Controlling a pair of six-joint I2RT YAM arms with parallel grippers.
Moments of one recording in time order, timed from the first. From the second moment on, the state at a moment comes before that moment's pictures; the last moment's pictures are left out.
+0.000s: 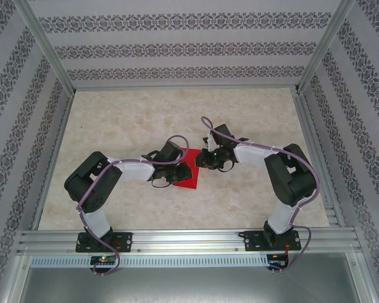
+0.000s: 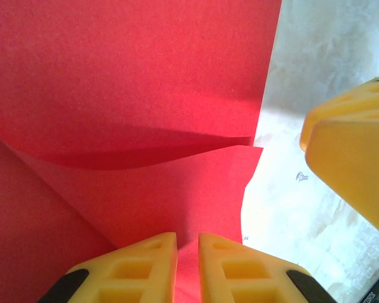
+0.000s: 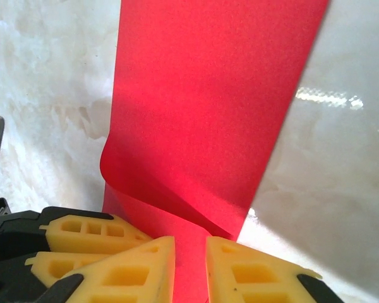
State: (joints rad) left arm -0.71 1.78 0.86 -0.06 0.36 -0.91; right arm 0.50 1.77 0.97 -0.29 -0.52 0.52
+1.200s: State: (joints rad) left arm -0.71 1.73 0.89 -0.08 0.30 -0.88; right arm 0.55 1.86 1.04 -0.41 -0.46 0.47
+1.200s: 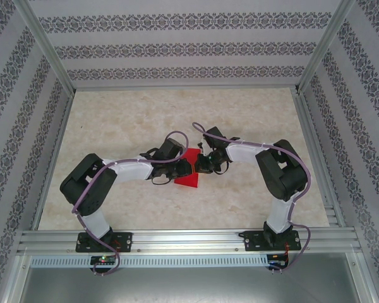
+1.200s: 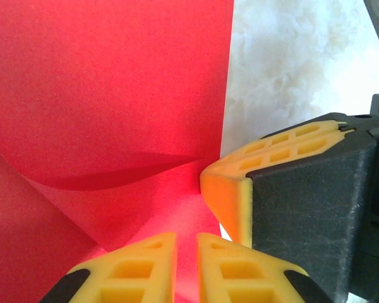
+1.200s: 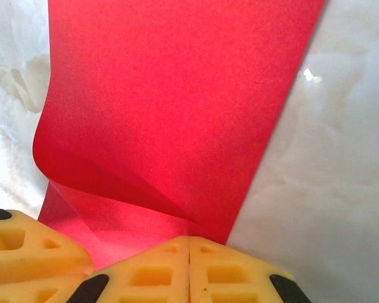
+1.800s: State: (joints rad) left arm -0.70 1.78 0.92 -0.16 0.24 -0.87; right arm 0.55 1.87 1.05 -0.43 -0.44 0.45
